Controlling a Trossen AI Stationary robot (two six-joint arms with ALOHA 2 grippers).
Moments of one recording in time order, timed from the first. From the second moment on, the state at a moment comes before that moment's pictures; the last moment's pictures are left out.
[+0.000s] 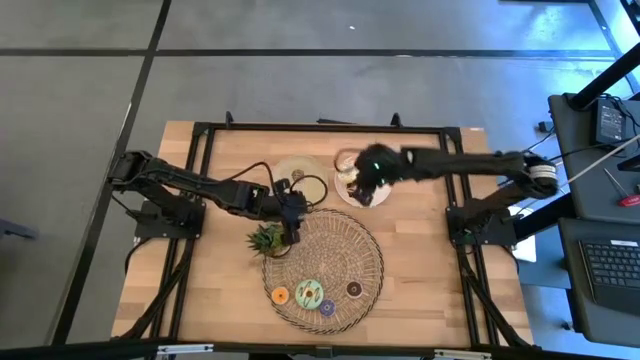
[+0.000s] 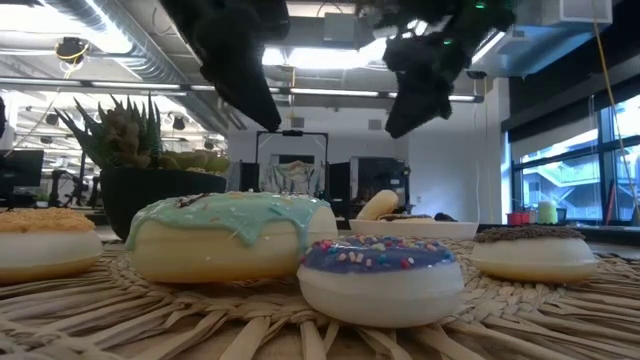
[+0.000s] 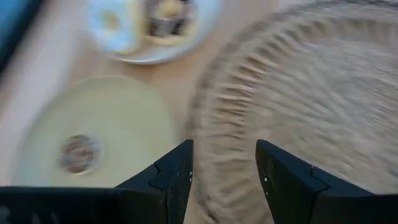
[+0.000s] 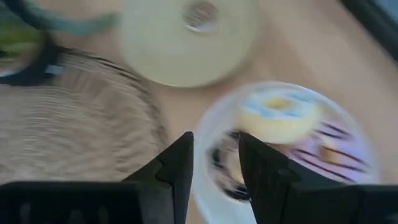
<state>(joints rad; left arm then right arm) -0.13 1.49 1.04 -0.46 -0.30 -0.25 -0.19 1.43 1.07 -0.53 0.09 0.28</state>
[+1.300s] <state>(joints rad) -0.54 1.69 1.05 -0.42 -0.08 -0.32 0.00 1.30 0.73 0.07 0.09 0.13</state>
